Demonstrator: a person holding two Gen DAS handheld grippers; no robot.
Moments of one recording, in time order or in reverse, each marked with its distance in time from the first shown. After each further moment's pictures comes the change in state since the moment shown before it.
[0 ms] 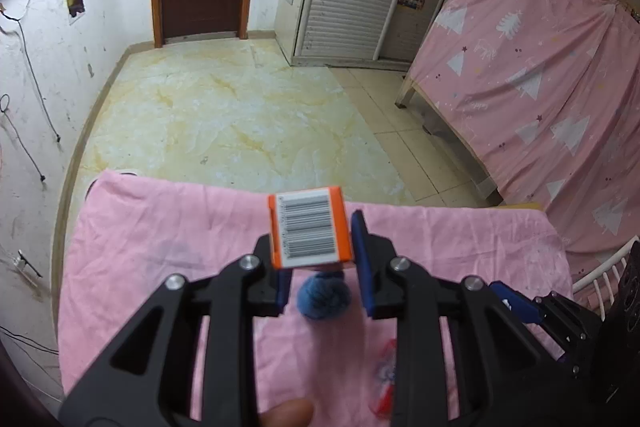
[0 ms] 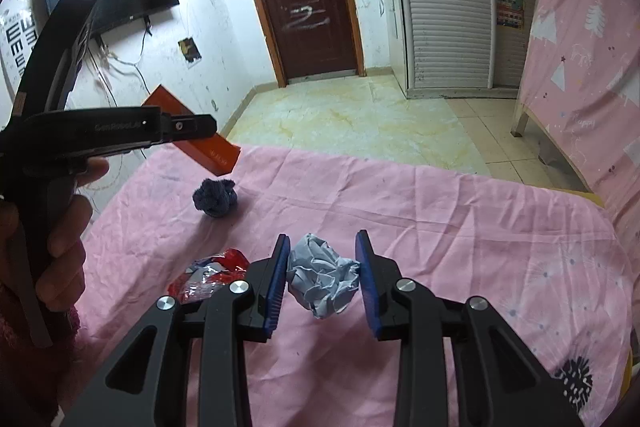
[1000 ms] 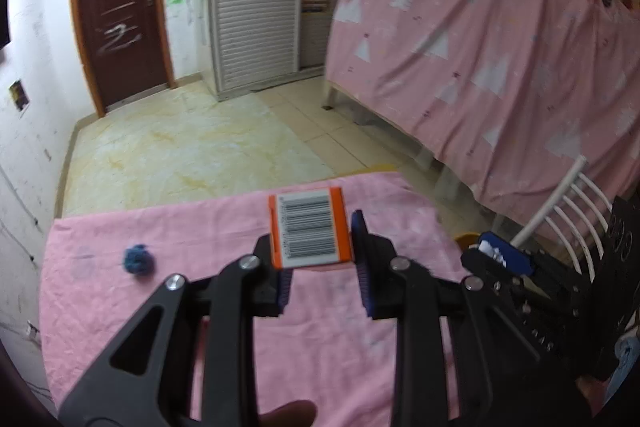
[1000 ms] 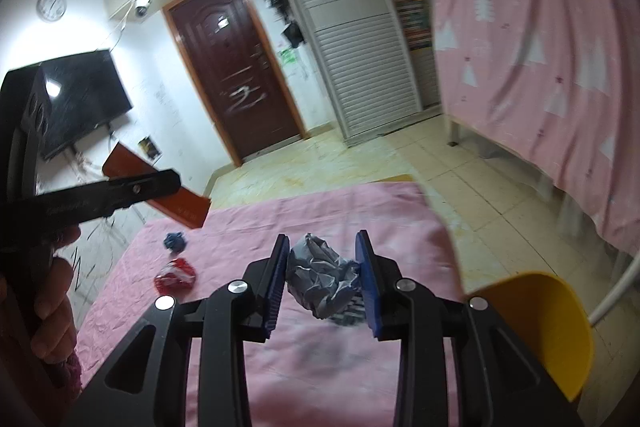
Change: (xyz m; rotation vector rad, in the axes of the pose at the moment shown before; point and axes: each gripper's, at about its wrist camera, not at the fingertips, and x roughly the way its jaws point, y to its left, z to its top) left arm -0.075 -0.213 -0.052 0.307 -0.050 -0.128; right arm -0.179 -0.130 -0.070 0.273 -0.260 -0.106
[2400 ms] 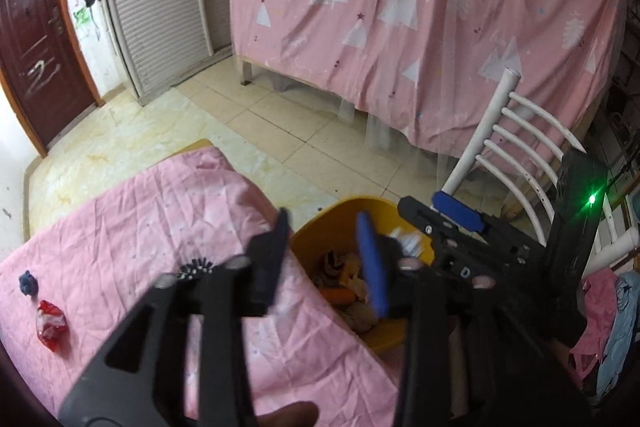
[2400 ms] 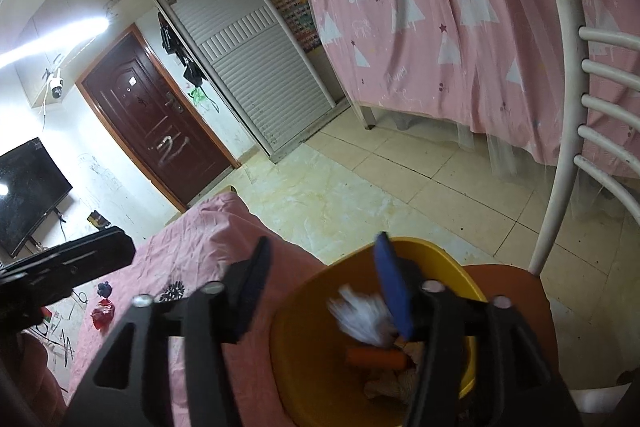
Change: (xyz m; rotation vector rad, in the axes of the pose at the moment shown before) left arm 0.064 -0.190 -0.016 0.210 0.129 -0.149; right arm -0.043 -0.182 -0.038 0.303 -0.043 -0.168
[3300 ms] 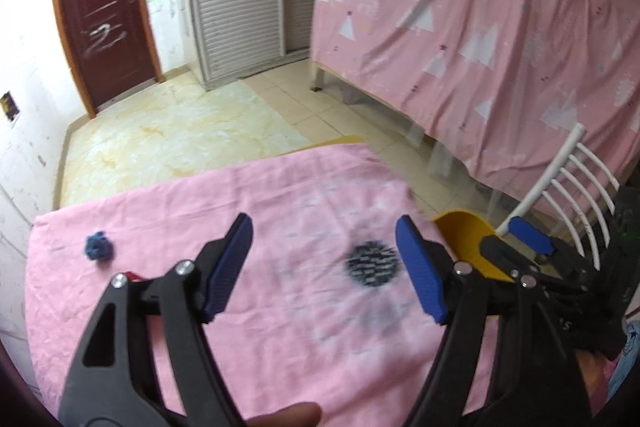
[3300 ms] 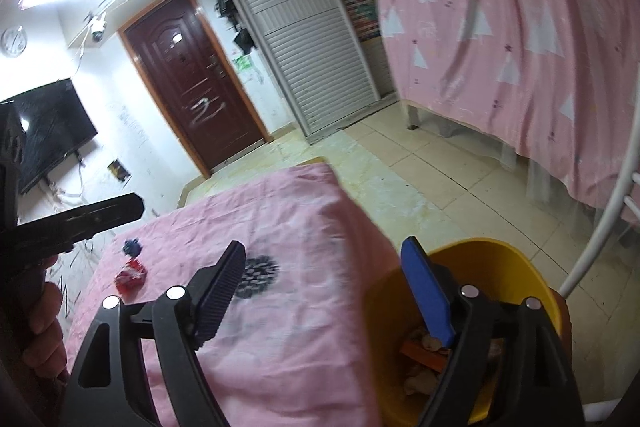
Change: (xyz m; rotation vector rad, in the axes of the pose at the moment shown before) left arm -0.057 0.142 -0.033 -0.180 -0.059 0.160; right arm 0.014 0.123 -0.022 -0.208 0.053 0.085
